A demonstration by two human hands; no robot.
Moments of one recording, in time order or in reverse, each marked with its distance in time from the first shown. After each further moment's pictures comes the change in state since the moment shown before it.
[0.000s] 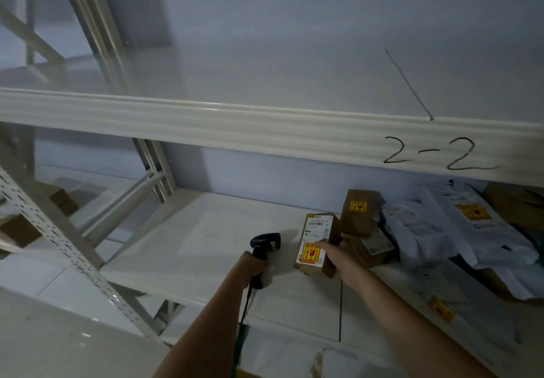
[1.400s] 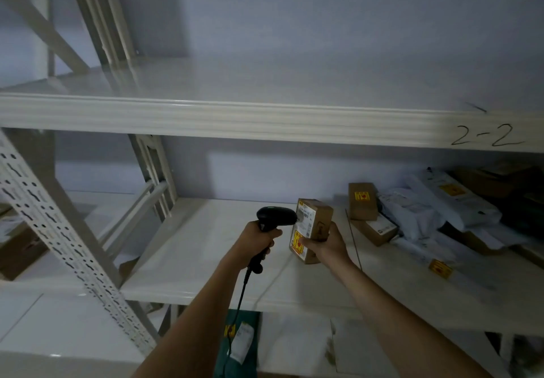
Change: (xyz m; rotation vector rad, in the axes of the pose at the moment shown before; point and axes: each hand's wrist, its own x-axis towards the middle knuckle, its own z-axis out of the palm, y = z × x) left_hand -0.031 -0.023 -0.131 -0.240 -0.262 0.550; right_hand -0.077 0.014 0.135 -0.206 0.318 -0.381
